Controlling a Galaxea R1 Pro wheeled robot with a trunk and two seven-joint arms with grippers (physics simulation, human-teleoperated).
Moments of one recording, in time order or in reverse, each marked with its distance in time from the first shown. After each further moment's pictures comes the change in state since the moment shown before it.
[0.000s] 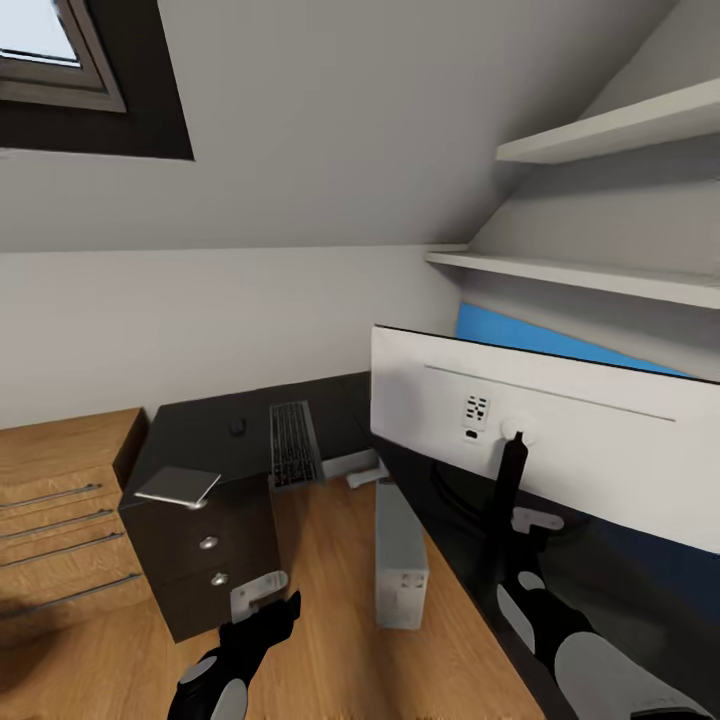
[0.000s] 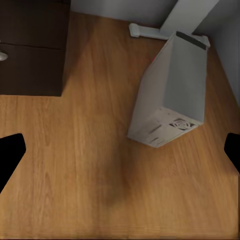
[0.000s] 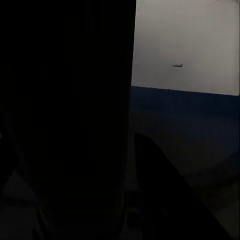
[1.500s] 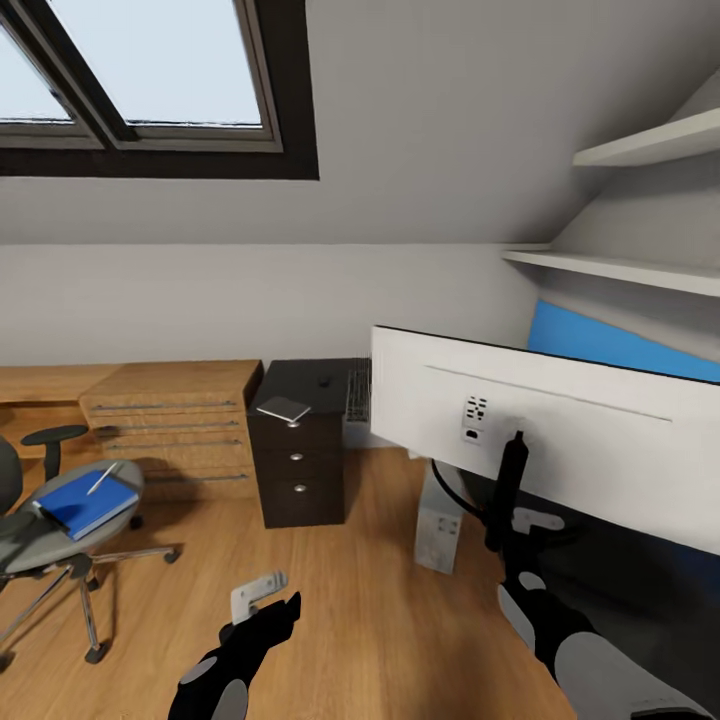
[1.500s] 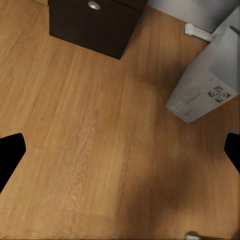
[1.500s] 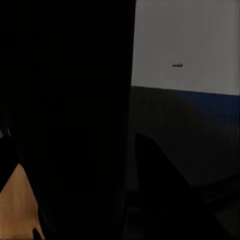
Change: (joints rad) left arm 0.000 0.000 -0.001 0.005 0.000 -0.001 0.000; right arm 0.000 0.000 -0.001 0.001 -0.006 0.000 0.003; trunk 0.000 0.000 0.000
